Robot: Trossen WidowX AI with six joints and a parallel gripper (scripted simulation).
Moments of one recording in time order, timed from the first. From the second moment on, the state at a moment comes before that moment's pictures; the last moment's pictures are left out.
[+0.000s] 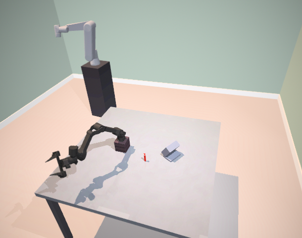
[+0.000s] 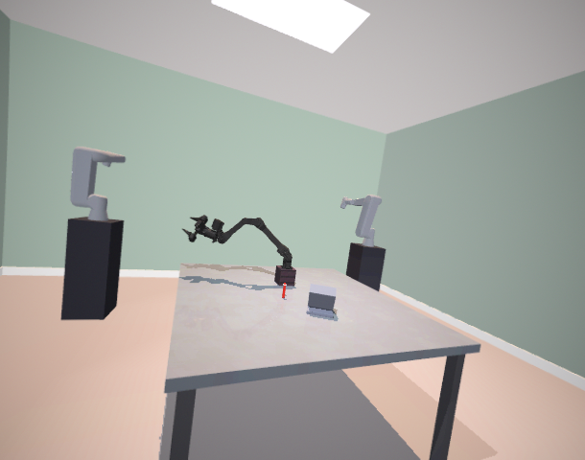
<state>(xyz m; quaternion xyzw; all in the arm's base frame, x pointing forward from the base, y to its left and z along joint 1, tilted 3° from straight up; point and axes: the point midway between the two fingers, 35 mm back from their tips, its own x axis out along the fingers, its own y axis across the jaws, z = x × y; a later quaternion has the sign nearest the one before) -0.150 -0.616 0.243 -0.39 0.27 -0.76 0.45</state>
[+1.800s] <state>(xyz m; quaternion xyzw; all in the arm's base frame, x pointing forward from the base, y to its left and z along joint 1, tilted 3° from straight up) 0.237 -0.508 0.132 -0.15 0.36 -0.46 0.80</state>
